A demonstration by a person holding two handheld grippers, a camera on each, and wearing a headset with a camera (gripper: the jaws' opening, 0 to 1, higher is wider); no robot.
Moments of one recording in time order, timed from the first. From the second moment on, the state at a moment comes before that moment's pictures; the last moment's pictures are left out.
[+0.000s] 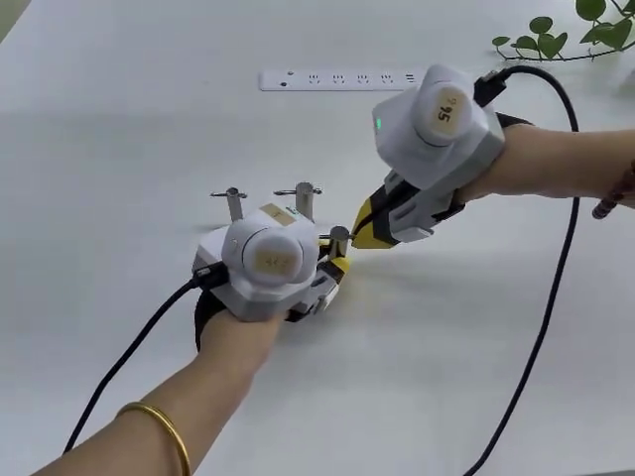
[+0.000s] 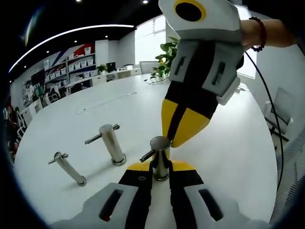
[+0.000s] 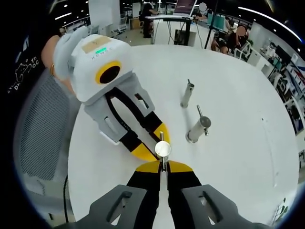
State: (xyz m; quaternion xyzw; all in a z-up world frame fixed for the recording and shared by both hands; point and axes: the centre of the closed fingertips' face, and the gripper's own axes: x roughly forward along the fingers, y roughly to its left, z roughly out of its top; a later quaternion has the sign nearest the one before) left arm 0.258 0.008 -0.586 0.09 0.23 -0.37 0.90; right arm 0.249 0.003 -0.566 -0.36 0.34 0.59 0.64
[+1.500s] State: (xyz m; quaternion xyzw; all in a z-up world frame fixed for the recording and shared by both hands) left arm 0.258 0.009 -0.587 0.06 0.23 -0.36 0.90; right arm 0.246 0.003 -0.556 -0.35 0.34 0.59 0.64
